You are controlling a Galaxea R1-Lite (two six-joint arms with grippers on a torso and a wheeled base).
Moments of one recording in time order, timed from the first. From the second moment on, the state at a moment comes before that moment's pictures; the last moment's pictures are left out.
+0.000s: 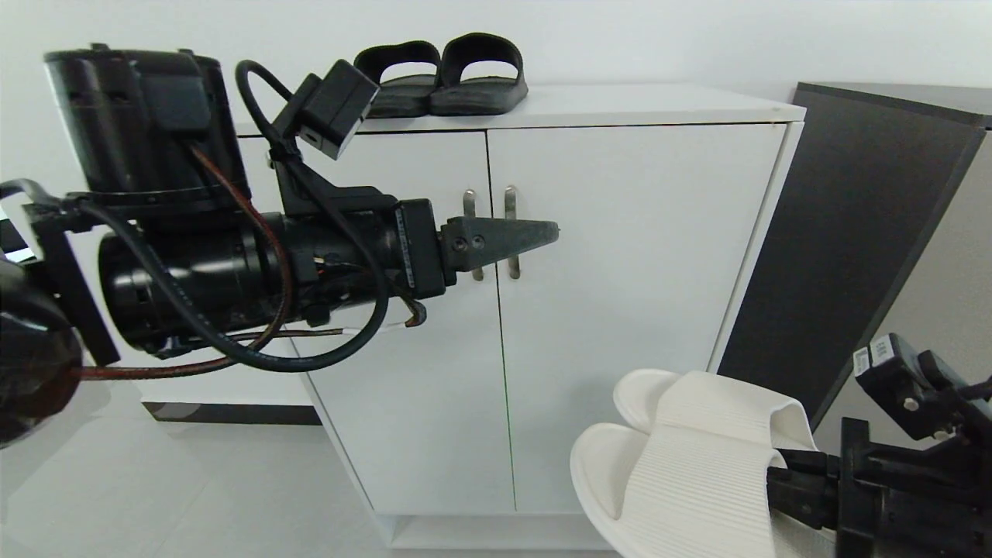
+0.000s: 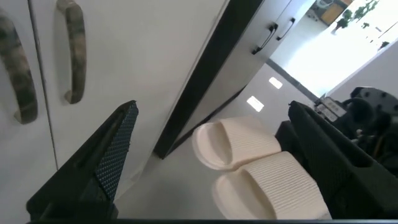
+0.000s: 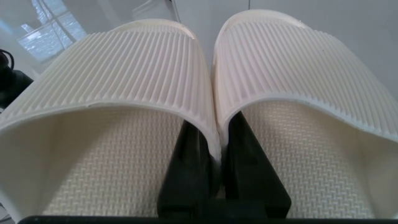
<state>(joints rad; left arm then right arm) -0.57 1.50 -1.06 -0.37 -0.42 -0.29 0.70 1.28 -0.39 -0.61 0.25 0.05</state>
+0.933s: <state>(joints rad) -0.48 1.69 -1.22 -0.37 -0.47 -0.27 0.70 1.29 -0.39 -0.62 0.28 0.05</state>
